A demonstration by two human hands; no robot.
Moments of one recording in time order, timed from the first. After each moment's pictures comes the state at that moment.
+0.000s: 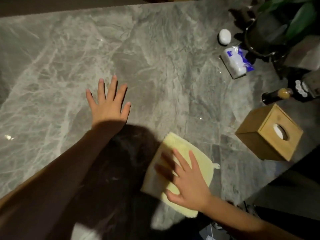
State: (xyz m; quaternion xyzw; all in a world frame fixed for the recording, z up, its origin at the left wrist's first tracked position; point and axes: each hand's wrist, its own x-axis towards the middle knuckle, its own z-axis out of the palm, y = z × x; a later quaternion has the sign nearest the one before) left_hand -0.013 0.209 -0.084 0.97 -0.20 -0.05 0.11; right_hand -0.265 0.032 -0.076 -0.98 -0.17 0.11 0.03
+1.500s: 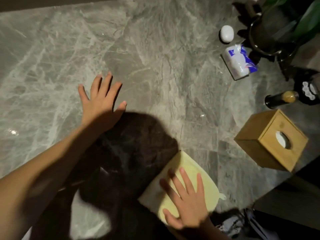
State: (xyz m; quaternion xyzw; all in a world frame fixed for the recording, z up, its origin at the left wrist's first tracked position) left_hand 0.009 0.202 -0.089 0.97 -0.23 -0.04 0.10; right_hand -0.311 0.031 -0.092 -0.99 -0.05 0.05 0.07
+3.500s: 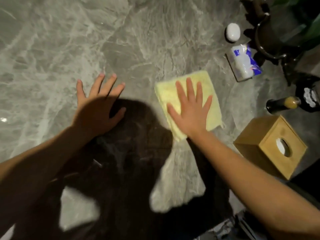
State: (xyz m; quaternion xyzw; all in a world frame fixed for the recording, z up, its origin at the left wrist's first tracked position) left_hand -0.002 0.212 -0.091 0.95 -0.31 -0.06 0.02; right_hand -0.091 -0.049 -0.088 -0.98 0.16 0.08 0.07
